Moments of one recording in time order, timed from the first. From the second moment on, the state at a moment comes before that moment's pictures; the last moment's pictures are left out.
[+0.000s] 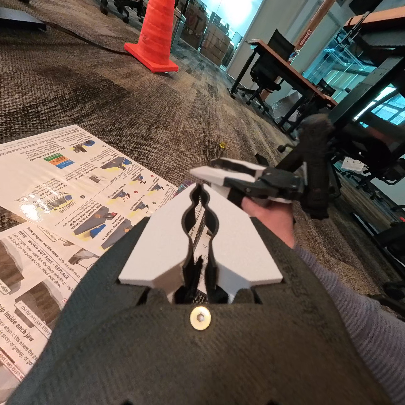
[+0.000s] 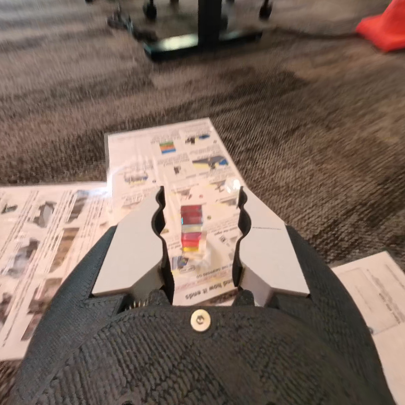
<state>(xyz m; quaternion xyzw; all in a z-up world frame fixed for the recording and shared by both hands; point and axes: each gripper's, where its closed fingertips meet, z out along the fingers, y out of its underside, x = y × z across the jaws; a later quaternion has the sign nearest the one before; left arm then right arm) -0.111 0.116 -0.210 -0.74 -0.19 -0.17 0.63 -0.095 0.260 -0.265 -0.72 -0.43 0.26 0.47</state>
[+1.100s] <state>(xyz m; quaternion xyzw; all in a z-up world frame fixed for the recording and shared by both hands) -0.129 0.081 -0.149 -0.70 -0.15 -0.05 0.70 0.039 0.169 -0.054 -0.51 -0.26 0.41 0.71</state>
